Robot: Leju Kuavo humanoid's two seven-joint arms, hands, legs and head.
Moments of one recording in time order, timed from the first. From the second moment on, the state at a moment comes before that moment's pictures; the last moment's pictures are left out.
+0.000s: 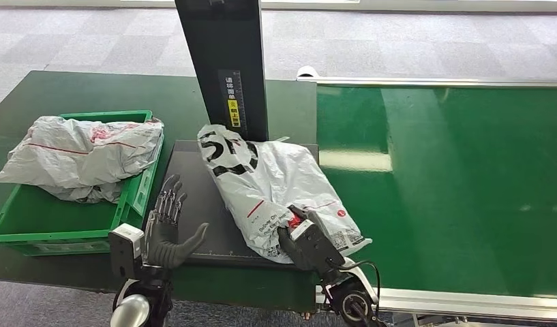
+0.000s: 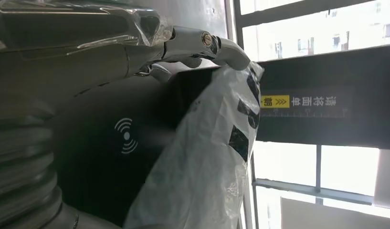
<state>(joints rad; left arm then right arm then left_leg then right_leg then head) 0.01 -0.13 -0.20 -1.56 -0.04 0.11 -0.32 -0.15 0.08 0.54 -1.30 0.24 0.15 -0.11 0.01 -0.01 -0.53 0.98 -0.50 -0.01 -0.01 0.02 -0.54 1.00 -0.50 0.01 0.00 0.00</state>
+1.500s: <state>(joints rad) 0.04 -0.15 -0.06 -1.65 -0.11 0.11 -0.34 -0.11 0.02 0.39 -1.36 0.04 0.15 -0.11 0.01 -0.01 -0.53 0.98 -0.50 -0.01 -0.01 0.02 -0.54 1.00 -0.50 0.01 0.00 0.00</state>
